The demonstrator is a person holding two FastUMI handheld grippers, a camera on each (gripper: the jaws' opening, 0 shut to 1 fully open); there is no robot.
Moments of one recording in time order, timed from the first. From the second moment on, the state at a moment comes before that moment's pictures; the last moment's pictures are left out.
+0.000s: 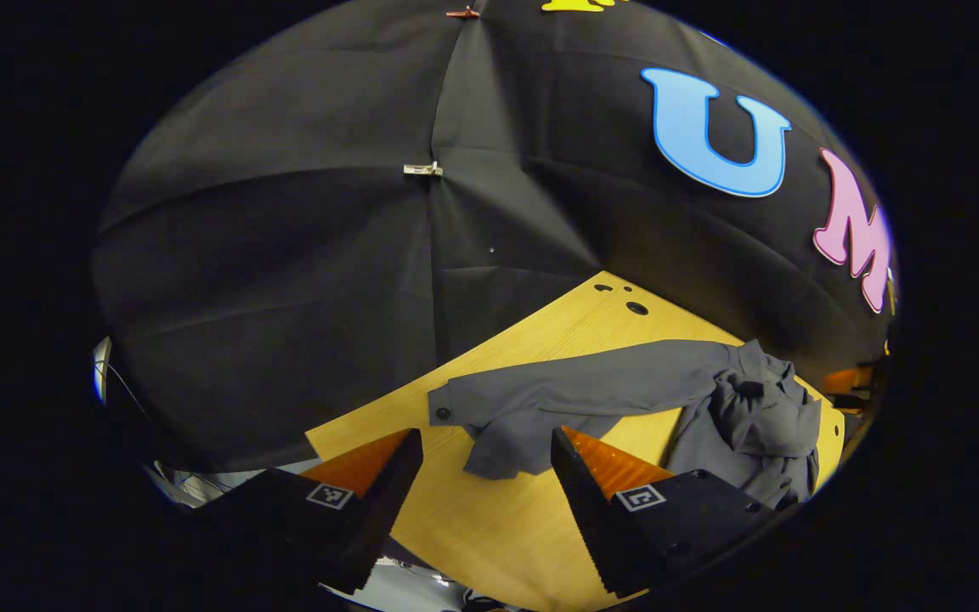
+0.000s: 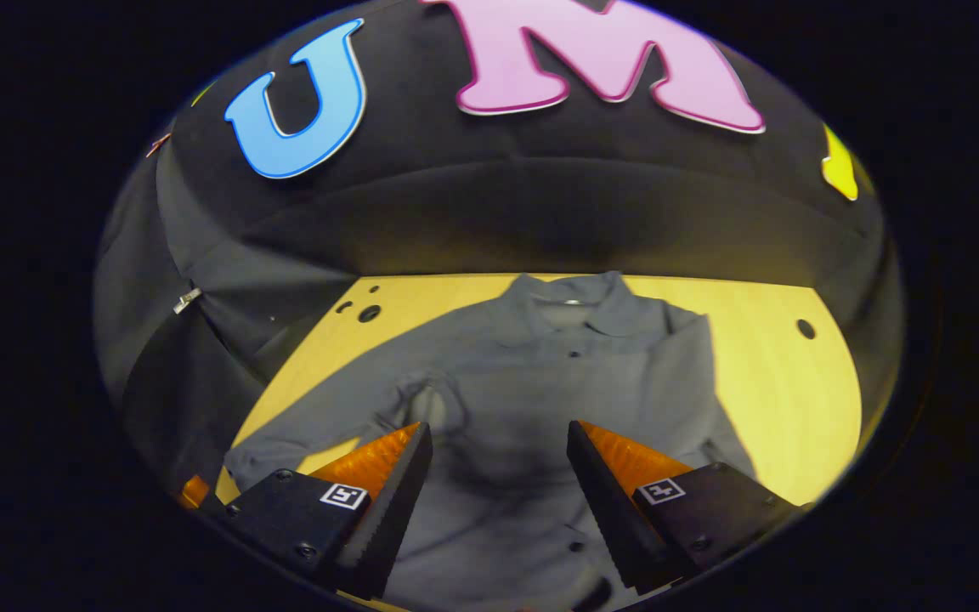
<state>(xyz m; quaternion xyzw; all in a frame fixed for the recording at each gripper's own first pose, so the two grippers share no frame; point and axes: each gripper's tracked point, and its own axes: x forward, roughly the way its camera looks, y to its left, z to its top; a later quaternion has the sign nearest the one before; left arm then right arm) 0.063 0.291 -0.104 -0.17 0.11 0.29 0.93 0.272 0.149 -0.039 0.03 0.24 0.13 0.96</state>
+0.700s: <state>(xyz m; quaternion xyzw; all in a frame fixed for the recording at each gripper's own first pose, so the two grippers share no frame) 0.155 0.342 -0.170 -0.12 0.21 0.30 0.92 0.131 -0.087 -0.056 0.16 0.25 -0.09 0.95</state>
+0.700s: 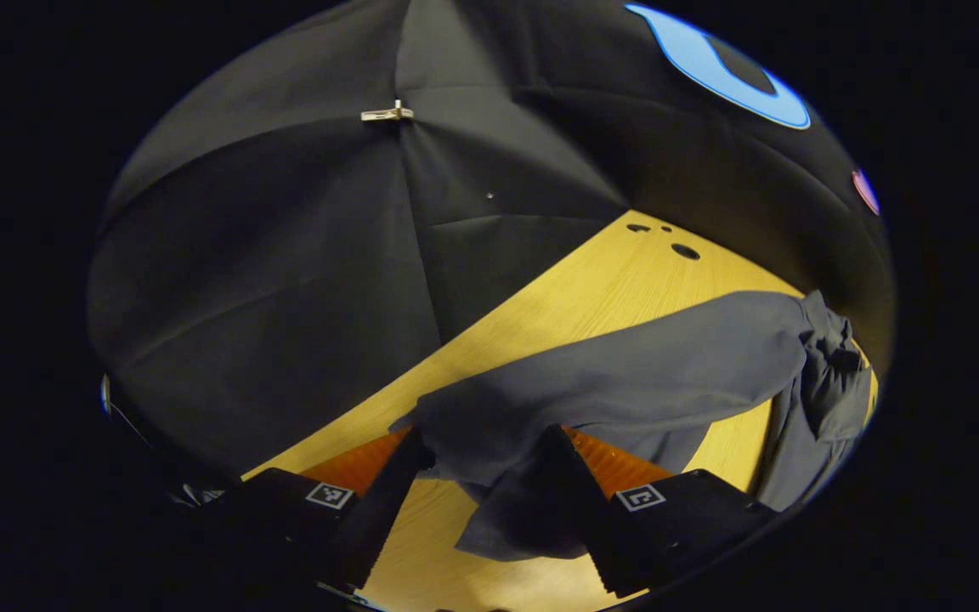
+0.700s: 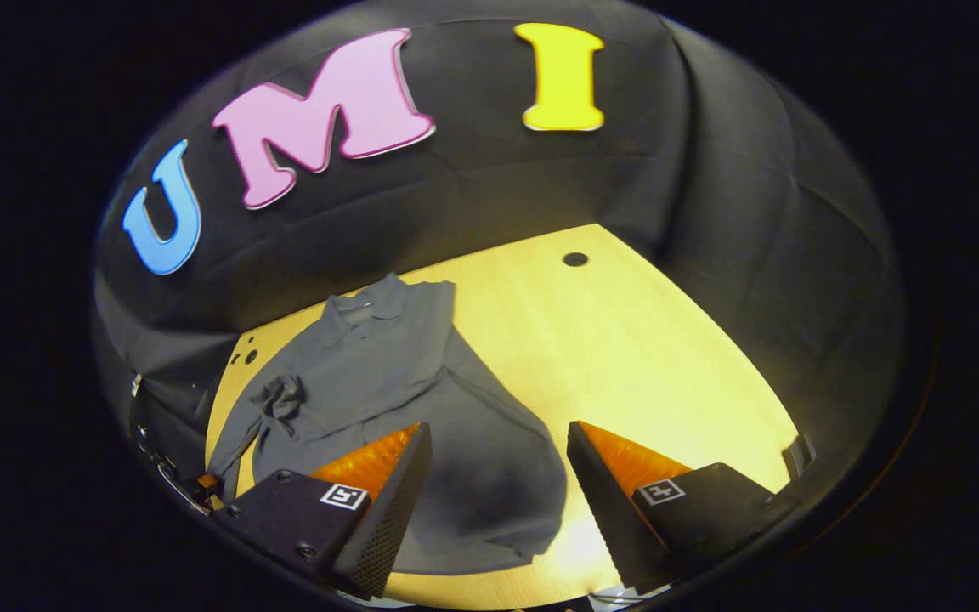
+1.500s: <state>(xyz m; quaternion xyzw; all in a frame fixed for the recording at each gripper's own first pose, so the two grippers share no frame) 0.179 0.310 -0.147 -0.06 0.23 0.25 0.94 0.074 -0.108 -0.086 0.16 0.26 -0.10 0.95</state>
